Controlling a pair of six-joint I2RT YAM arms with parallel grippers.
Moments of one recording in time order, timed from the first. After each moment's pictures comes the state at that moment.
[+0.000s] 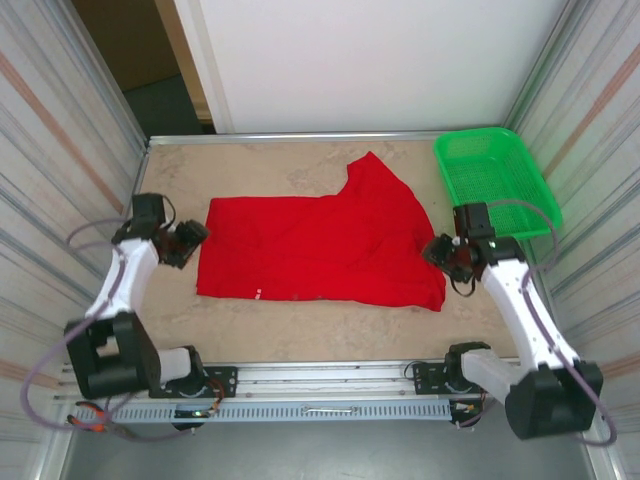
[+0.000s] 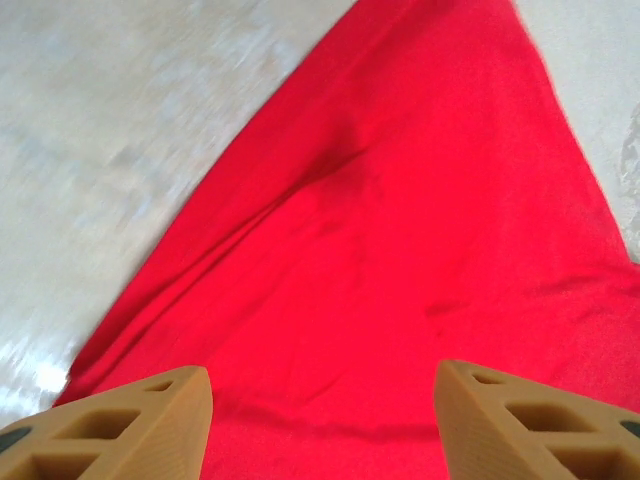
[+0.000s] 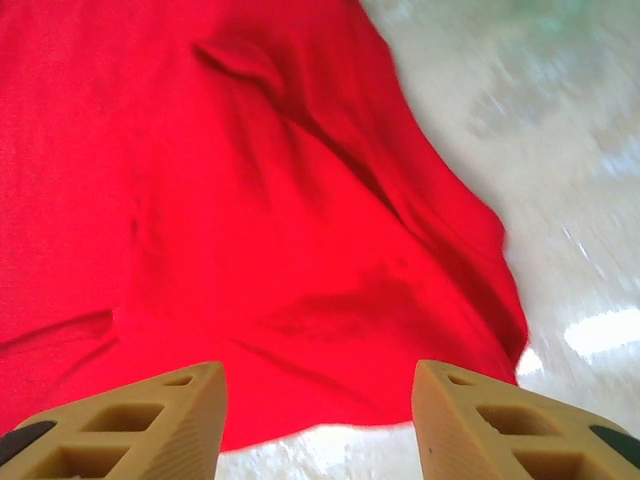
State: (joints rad) left arm 0.16 1.33 0.94 -0.70 0.27 -0.64; right arm 0.12 1.08 0.89 -0.92 -0.07 0.69
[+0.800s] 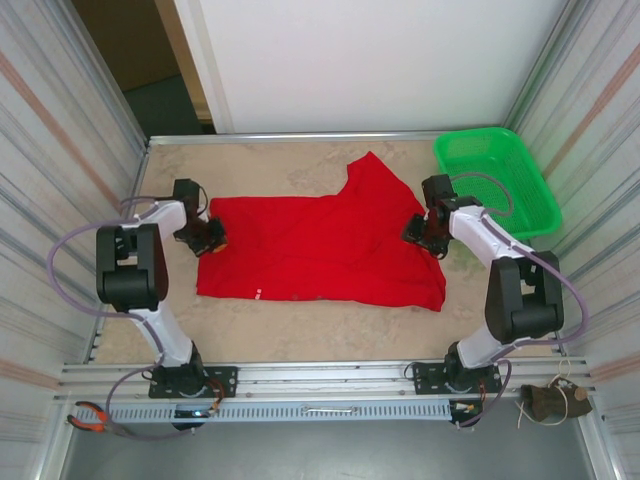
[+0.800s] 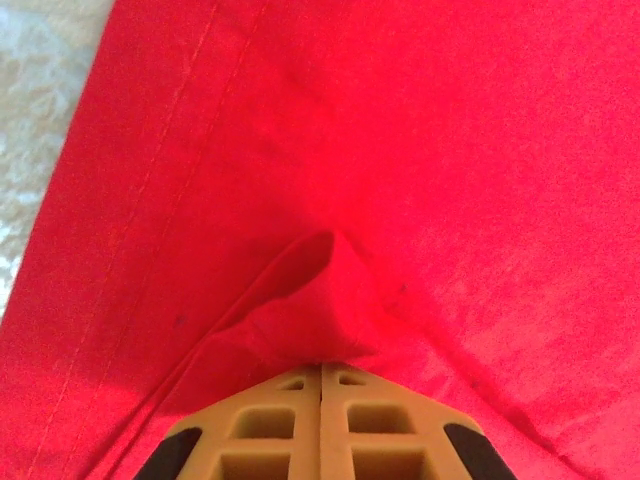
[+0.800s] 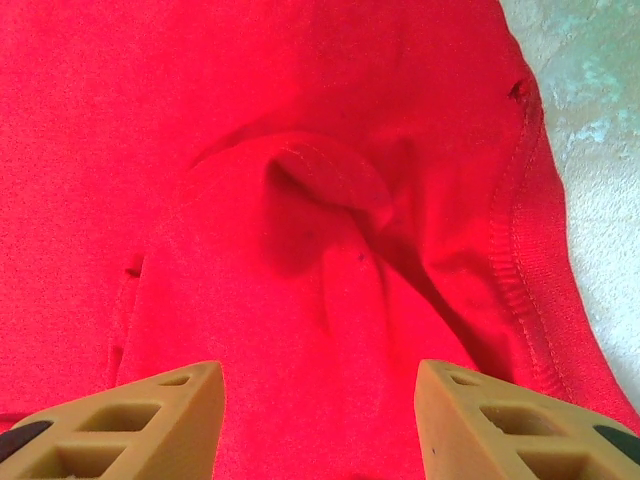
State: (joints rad) left arm 0.05 1.80 1.12 -0.68 0.27 -0.45; right arm 0.17 1.57 1.07 -0.75 -0.07 0.57
